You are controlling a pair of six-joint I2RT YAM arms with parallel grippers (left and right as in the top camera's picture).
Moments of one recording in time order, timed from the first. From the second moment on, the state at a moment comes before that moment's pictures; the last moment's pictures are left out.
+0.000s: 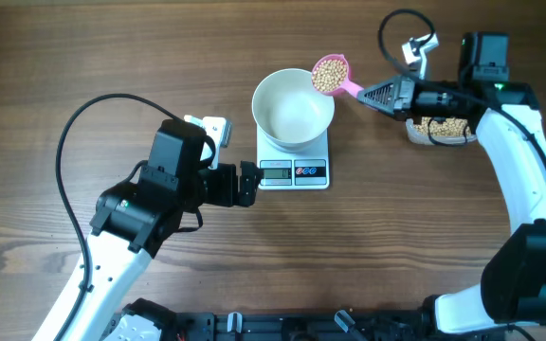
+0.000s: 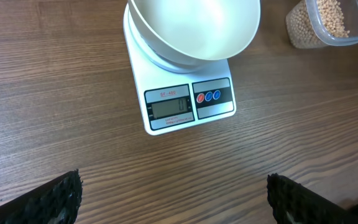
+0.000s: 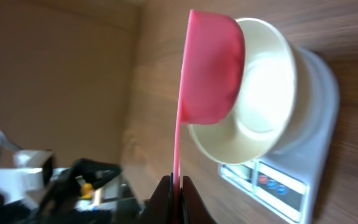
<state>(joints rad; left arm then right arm) -0.41 1.10 0.97 -0.78 0.20 -0.32 -0.04 1.67 1.31 -0.70 -1.04 0.27</state>
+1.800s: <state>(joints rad) -0.41 1.10 0.97 -0.78 0.20 -0.32 0.43 1.63 1.31 -0.62 -0.11 -0.08</state>
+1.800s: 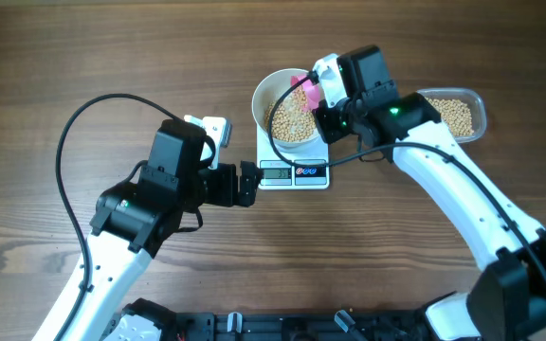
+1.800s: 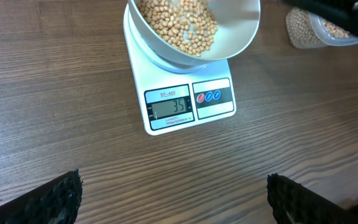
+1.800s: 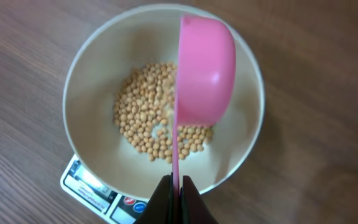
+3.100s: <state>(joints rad) -0.41 1.10 0.97 -0.78 0.20 -0.32 0.55 1.55 1.31 -0.62 0.02 -0.18</state>
